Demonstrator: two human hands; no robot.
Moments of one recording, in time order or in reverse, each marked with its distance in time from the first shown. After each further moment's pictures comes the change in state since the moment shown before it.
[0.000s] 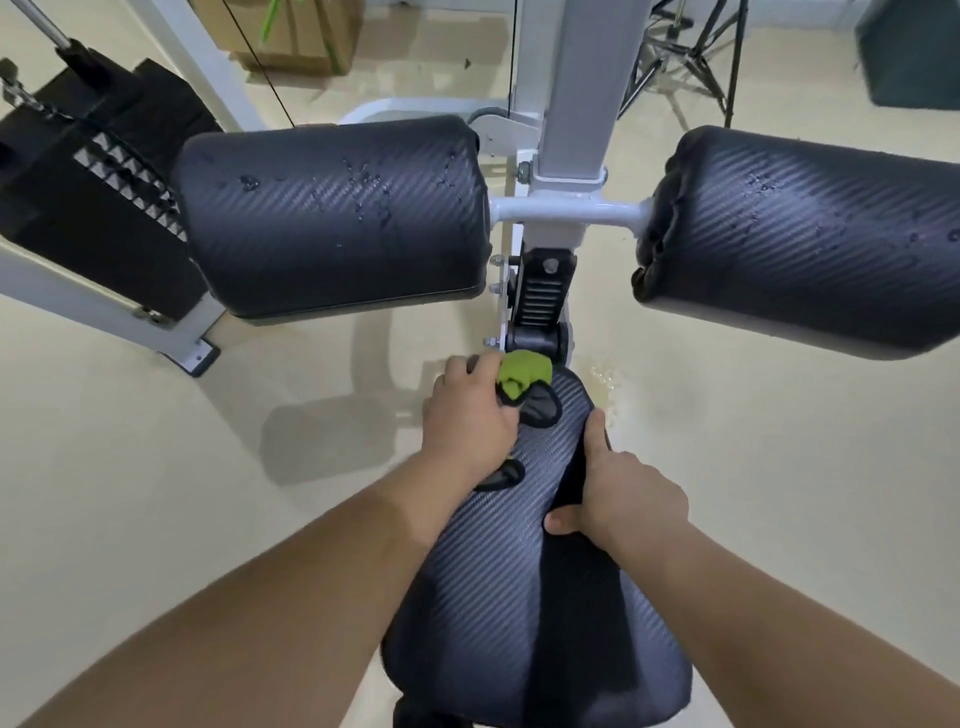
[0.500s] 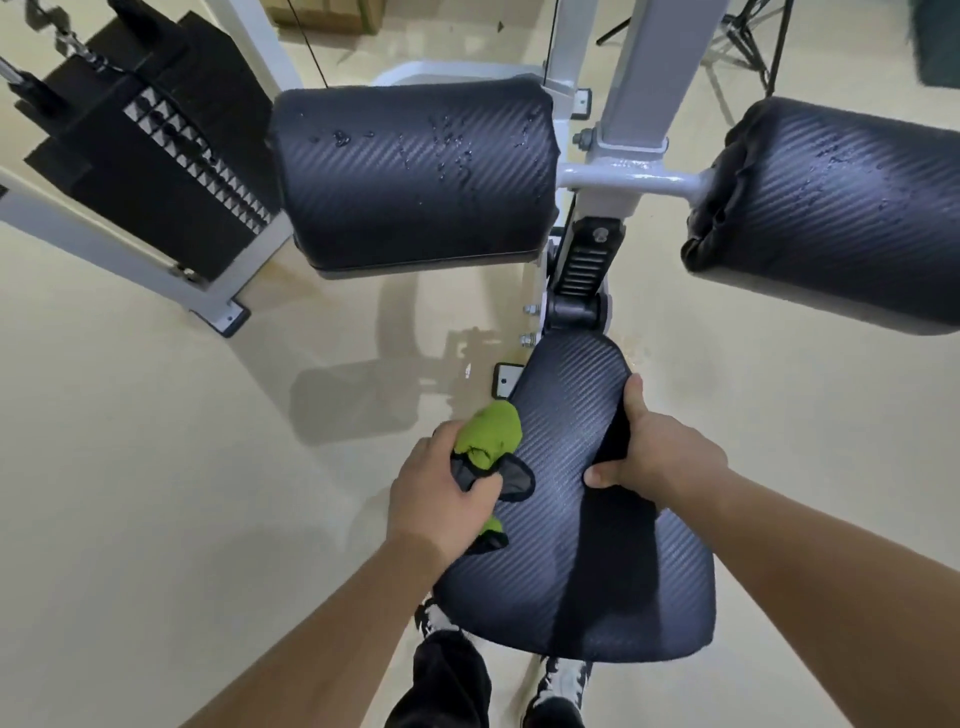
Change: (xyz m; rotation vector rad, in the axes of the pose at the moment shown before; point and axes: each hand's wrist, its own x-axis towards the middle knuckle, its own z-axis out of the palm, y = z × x) left_hand -0.128 -0.063 -0.031 -0.353 -0.070 -0.285; right_hand 0.004 0.002 -0.002 -0.012 -0.030 0.021
